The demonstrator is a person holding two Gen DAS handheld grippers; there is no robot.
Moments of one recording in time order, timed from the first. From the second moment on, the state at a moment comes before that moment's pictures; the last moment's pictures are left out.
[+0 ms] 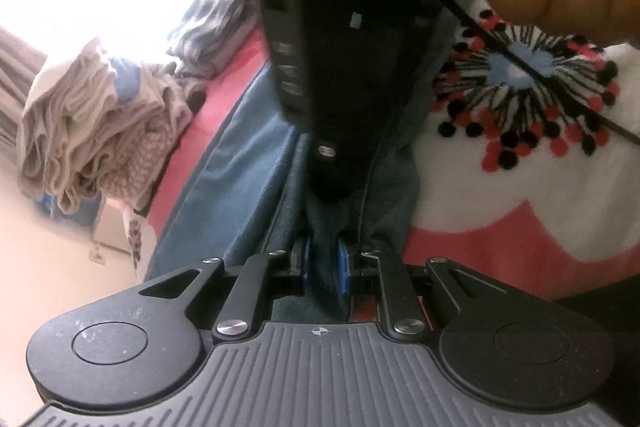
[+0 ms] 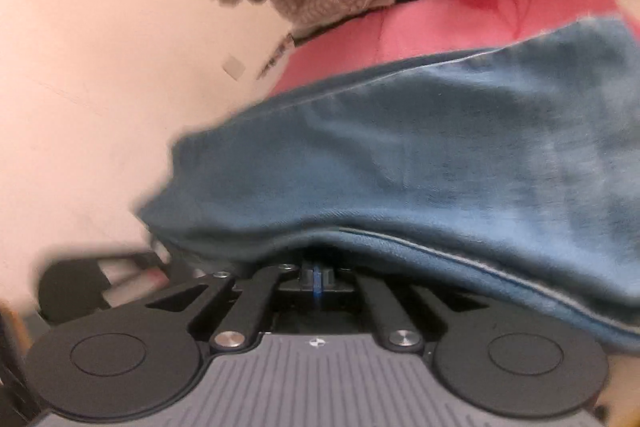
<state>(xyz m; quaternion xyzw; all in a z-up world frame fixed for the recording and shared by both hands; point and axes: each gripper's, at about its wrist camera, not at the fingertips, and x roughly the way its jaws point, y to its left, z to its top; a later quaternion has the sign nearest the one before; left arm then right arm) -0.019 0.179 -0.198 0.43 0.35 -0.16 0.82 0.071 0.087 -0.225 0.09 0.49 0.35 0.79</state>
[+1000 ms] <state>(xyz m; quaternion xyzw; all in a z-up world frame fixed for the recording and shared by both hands) -0.020 0.190 -0.166 0.35 0.40 -0.20 0.82 0.051 0.082 -0.239 0.05 0.48 0.38 0.79</state>
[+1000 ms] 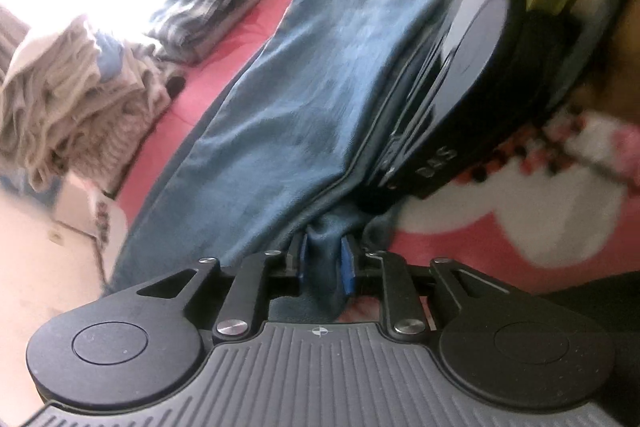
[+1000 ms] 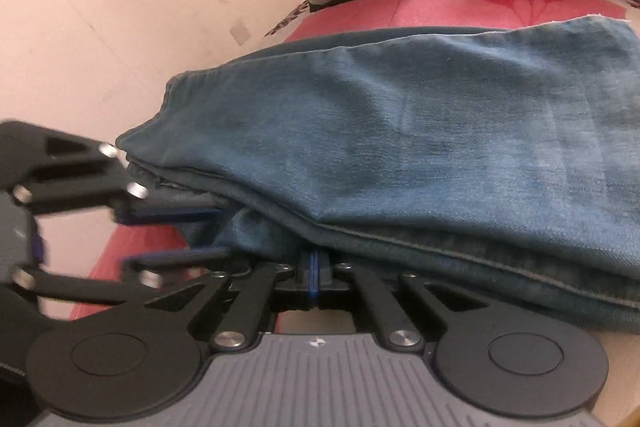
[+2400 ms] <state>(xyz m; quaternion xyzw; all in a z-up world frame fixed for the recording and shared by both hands) -0.049 0.377 -0.159 -0.25 0.51 0.05 0.82 0.079 0.131 -0.147 0.01 0.42 0.41 0.81</state>
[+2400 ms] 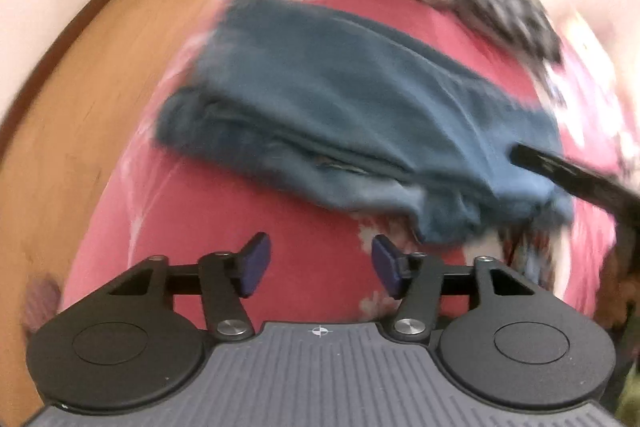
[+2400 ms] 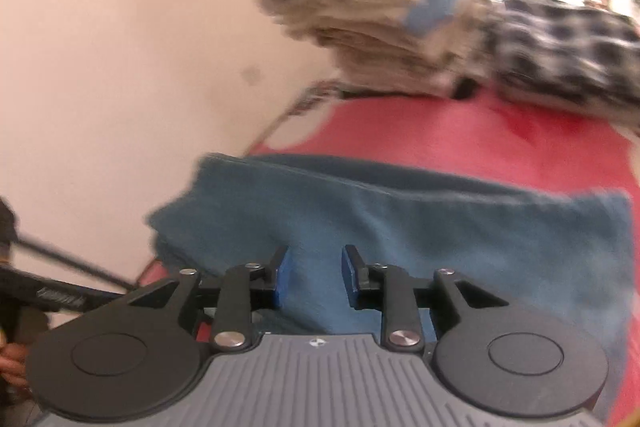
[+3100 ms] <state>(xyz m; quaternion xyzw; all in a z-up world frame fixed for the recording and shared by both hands) -0.034 0.440 -0.213 -0.53 0.36 0.13 0.76 0.024 0.247 -0.188 -0.22 0.35 0.52 0.75</state>
